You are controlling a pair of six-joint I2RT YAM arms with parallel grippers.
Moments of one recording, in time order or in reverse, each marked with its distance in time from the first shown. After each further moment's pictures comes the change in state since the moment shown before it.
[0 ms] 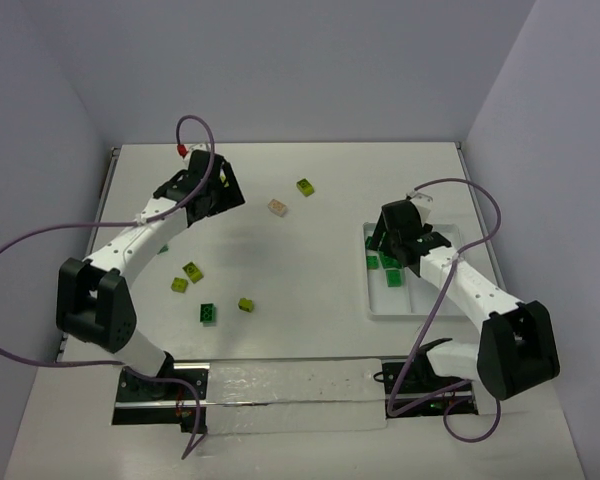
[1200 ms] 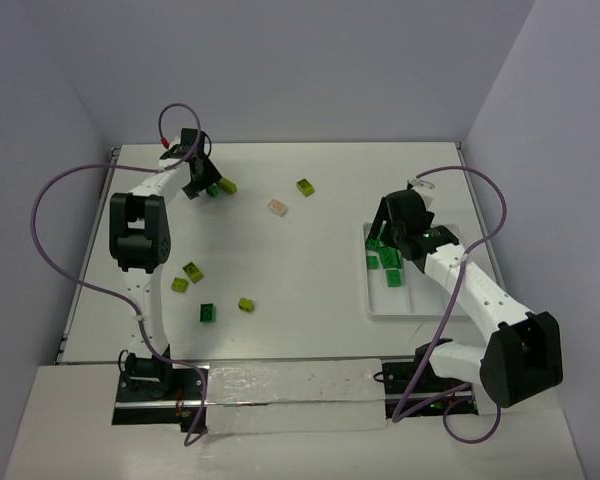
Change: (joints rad) left arm 0.260 0.705 0.551 -0.008 0.045 -0.087; right arm 0.000 -0.041 0.089 -0.036 -0.029 -0.046
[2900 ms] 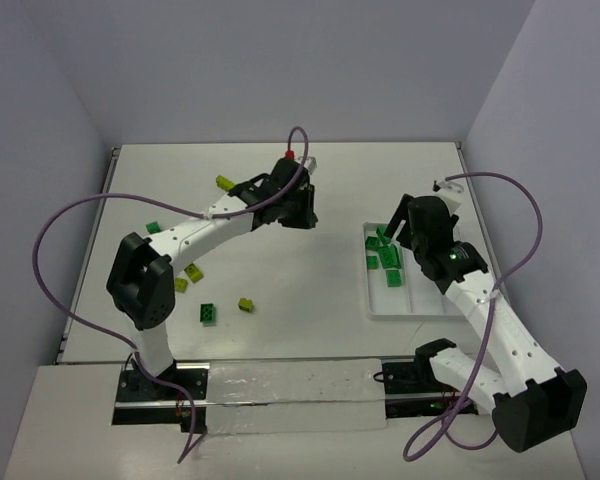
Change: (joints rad) left arm -0.619 -0.442 -0.266 -0.006 0.212 0.218; right arm -0.008 -0.240 0.011 -0.101 0.074 0.026
